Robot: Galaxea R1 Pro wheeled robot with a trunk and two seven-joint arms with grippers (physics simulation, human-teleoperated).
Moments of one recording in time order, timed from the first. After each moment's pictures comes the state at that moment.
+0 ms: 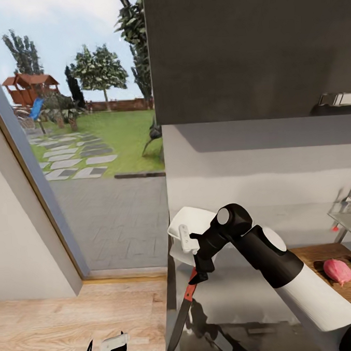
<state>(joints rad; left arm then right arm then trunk) -0.46 -0.08 -0.39 0.08 0.27 -0.77 0.49 -0.85 -0.09 0.59 -1.44 0.70 0.55 1.57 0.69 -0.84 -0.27</state>
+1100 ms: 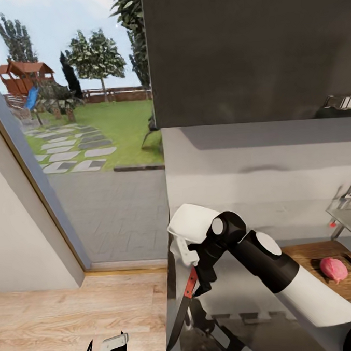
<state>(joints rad) -0.46 -0.08 -0.39 0.08 0.27 -0.77 0.49 -0.85 -0.11 0.70 -1.40 0.70 0.50 1.56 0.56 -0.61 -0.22</state>
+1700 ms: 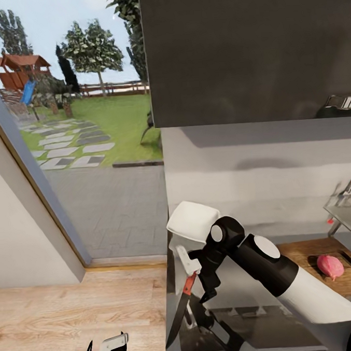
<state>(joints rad) -0.46 -0.08 -0.39 0.08 0.27 -0.77 0.49 -0.85 -0.13 0.76 -1.38 0.70 0.40 1.57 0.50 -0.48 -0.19</state>
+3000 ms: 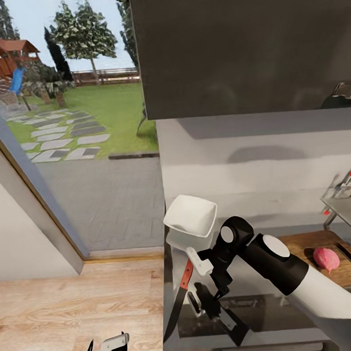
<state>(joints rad) -0.46 -0.08 -0.39 0.08 0.27 -0.77 0.48 -0.85 -0.20 0.76 -1.37 0.70 0.27 1.57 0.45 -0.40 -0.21</state>
